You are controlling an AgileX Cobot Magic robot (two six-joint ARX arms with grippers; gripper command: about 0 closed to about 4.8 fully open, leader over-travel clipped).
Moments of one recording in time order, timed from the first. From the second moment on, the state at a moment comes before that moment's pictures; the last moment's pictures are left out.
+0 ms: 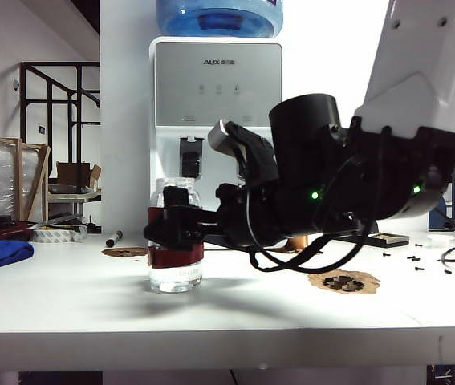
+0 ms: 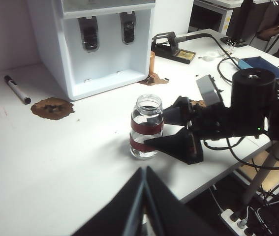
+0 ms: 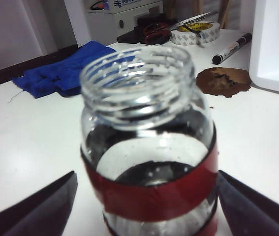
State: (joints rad) left arm 0.06 0.35 0.68 -0.71 0.61 0.15; right arm 0.63 2.11 0.85 1.04 -0.27 0.06
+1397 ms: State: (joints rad) left arm 0.06 0.35 0.68 -0.71 0.61 0.15; right arm 0.63 2.13 0.91 0.99 -0.22 -0.05
